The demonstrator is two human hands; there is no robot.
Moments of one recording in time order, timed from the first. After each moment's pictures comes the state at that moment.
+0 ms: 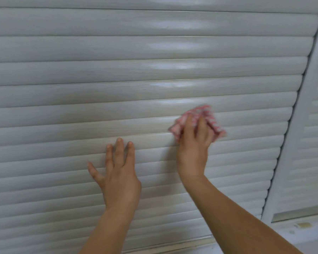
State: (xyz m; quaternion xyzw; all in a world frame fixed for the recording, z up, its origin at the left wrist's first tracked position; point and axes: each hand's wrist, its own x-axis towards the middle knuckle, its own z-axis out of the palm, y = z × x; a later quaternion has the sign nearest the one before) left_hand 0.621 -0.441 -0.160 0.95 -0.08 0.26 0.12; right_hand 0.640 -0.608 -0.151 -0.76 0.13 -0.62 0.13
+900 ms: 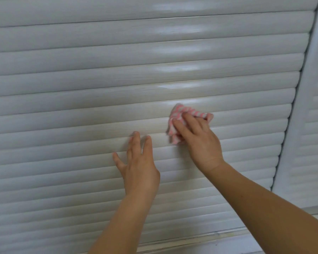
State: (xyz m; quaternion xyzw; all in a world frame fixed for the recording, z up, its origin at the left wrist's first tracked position) left_hand 0.597 -0.476 -0.132 0.94 -0.13 0.25 0.19; right_hand 0.609 -0.648 -0.126 -0.83 -0.07 -0.55 -0.05
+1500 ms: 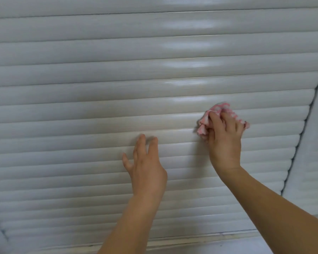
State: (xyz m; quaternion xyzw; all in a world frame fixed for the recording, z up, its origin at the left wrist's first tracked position) left_hand 0.596 -0.467 -0.144 0.93 -0.11 0.25 0.26; right_hand 0.610 -0.659 -0.139 -0.78 0.08 -0.61 0.09
